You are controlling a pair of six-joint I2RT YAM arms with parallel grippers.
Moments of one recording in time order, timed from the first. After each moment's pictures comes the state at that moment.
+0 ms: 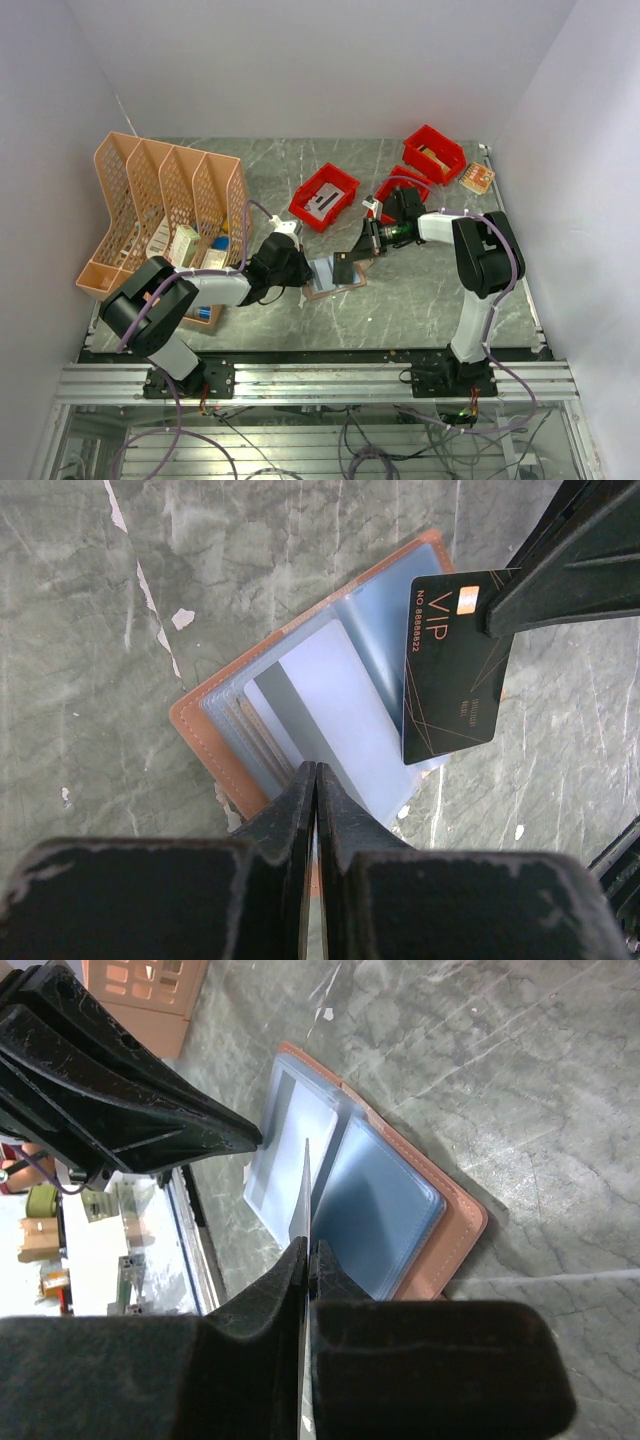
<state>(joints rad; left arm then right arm) -0.73 1.57 0.59 0.35 0.03 -0.63 0.24 1.96 1.06 -0.18 -1.10 0.07</state>
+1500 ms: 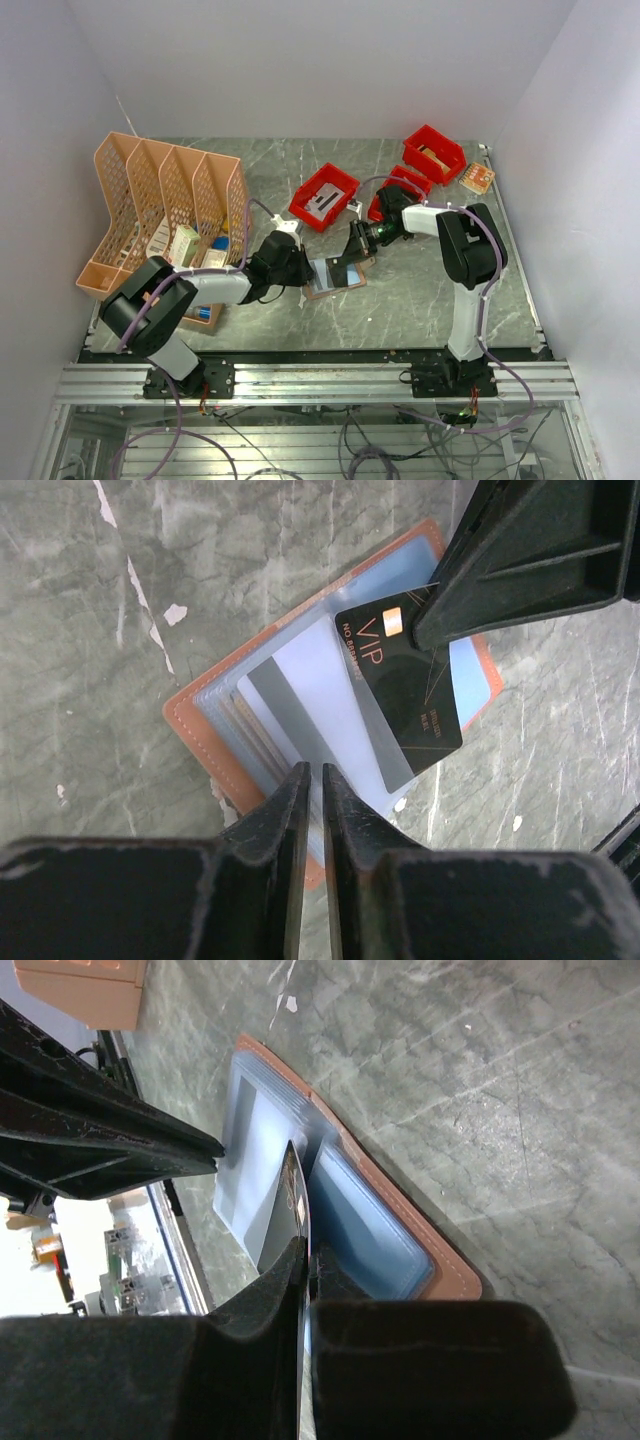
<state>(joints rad) -0.73 1.57 0.61 0.32 0.05 -0.62 0.31 2.08 1.22 -0.37 -1.02 -0.01</state>
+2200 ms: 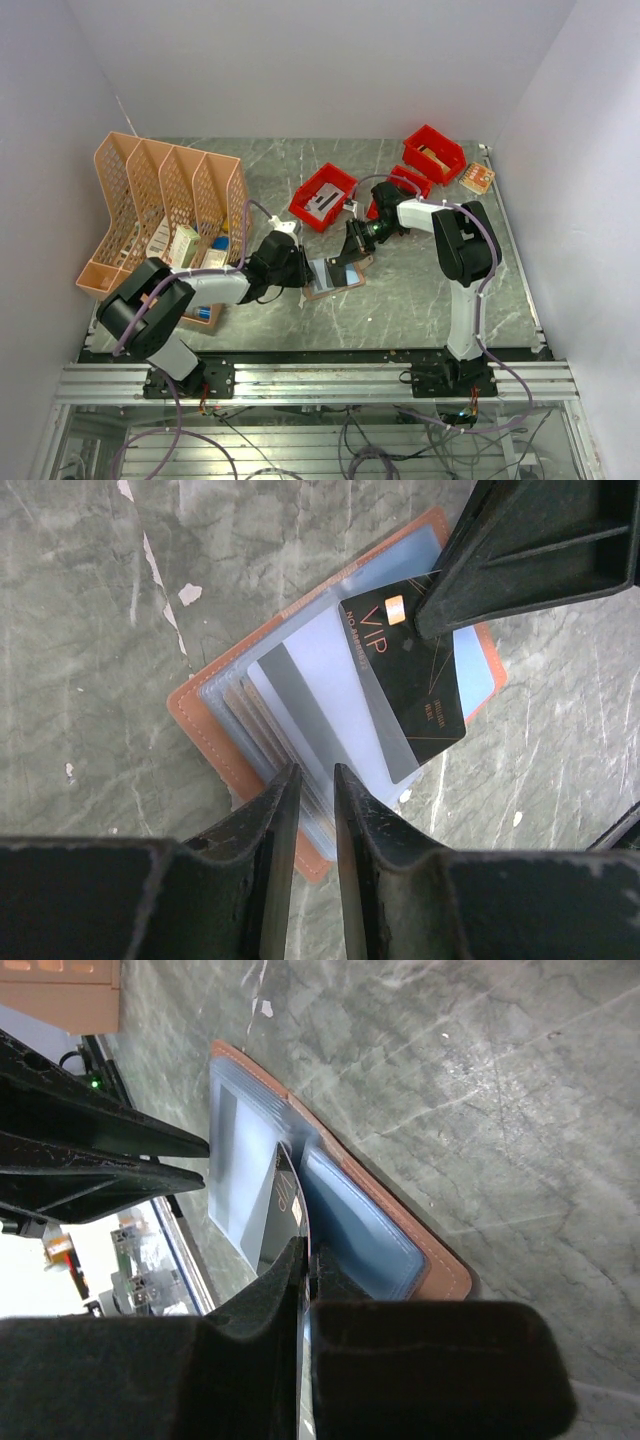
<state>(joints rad) -0.73 1.55 0.61 0.26 0.05 -0.64 0.34 2.12 1.31 -0.50 -0.96 -0.02</state>
